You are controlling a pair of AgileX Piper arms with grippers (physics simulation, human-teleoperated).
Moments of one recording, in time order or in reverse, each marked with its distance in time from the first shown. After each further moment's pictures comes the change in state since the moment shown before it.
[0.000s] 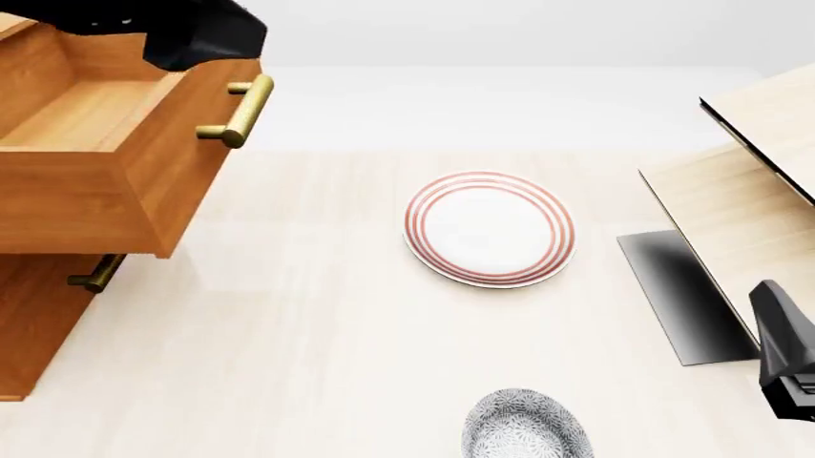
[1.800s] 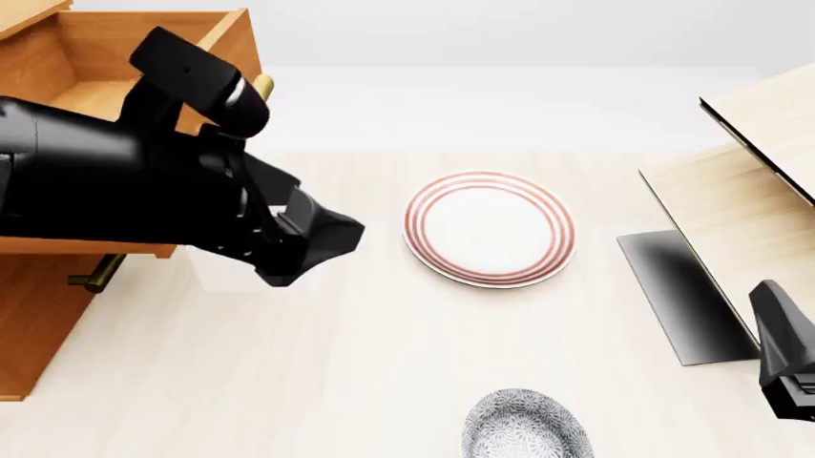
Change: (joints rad) left arm -0.269 -0.062 0.419 -0.242 -0.180; right arm 0.000 0.000 0.000 0.000 0.000
